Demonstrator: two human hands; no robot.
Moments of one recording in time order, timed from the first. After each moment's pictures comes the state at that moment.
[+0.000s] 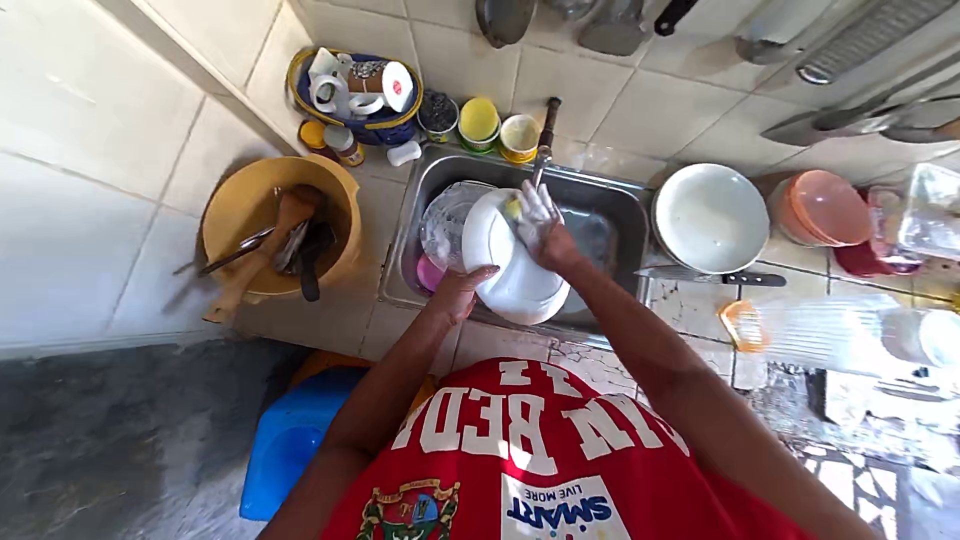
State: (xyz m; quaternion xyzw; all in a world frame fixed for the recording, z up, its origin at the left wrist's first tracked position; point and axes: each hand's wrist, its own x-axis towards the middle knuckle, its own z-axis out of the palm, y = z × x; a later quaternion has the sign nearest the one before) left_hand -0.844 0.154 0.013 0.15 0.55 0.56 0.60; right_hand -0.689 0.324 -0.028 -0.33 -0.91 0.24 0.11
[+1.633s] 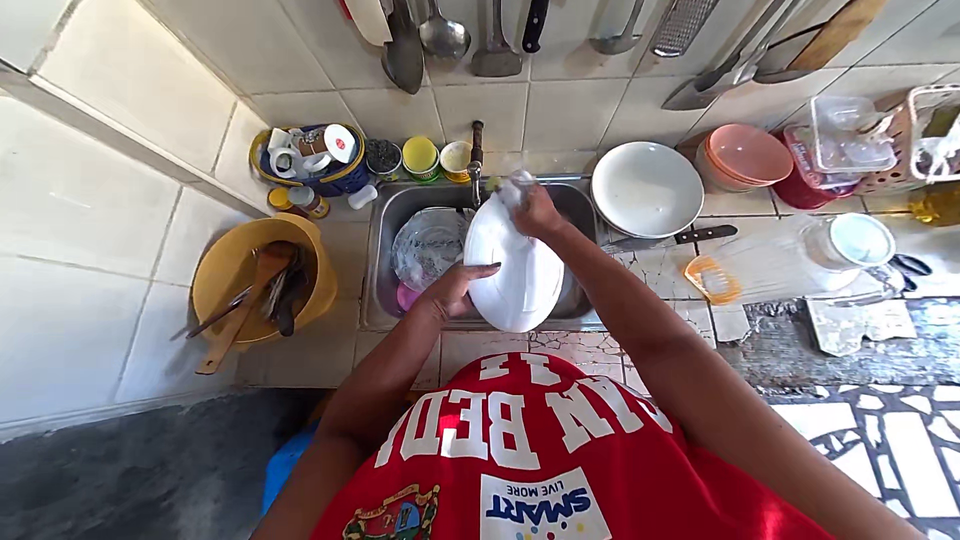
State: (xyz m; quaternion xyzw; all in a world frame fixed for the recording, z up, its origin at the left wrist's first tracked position) left_hand -0.786 0.182 0.067 0.24 0.51 0.42 0.71; right_hand -0.639 0.353 0.041 -0.36 -0.84 0.28 0.27
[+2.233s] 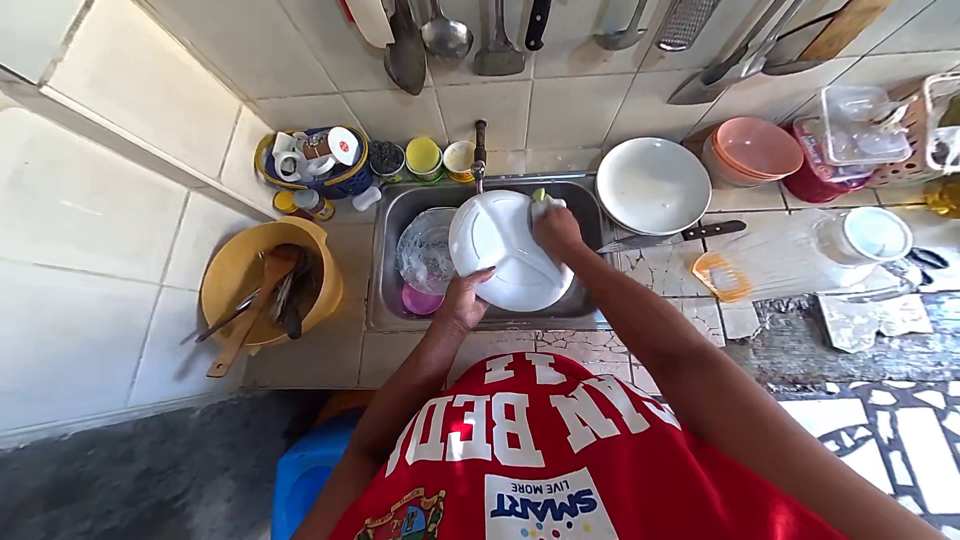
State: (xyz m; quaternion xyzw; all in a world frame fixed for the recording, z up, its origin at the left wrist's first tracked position) left_hand -0.771 0.173 0.025 0.11 0.46 0.62 0.63; right_hand -0.614 0.333 0.024 -0.61 -0.73 0.30 0.07
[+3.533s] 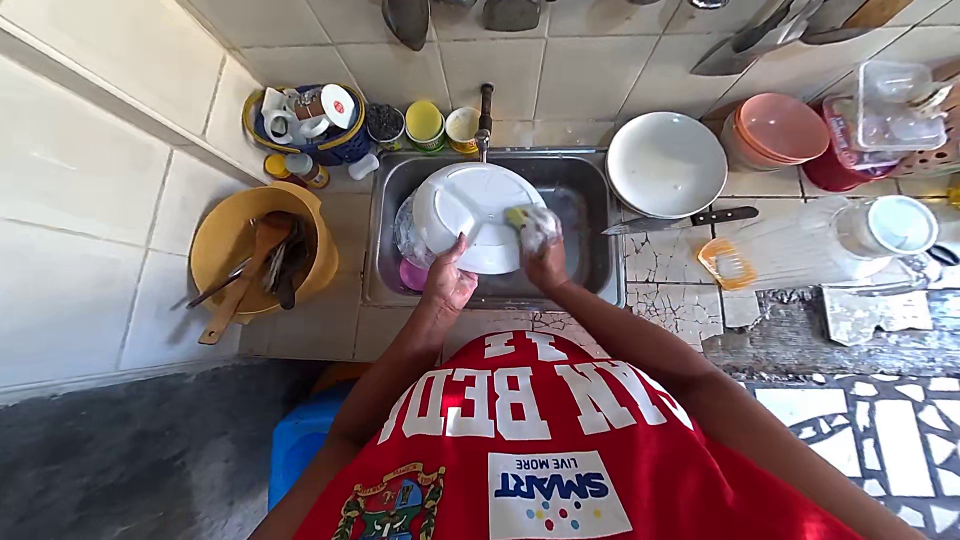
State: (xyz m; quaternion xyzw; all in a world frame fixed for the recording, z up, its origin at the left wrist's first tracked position) left_hand -0.782 0.167 0.027 0.00 0.43 0.68 0.60; right_hand -0.622 0.245 -0.022 -0.47 -0.75 0.28 0.37
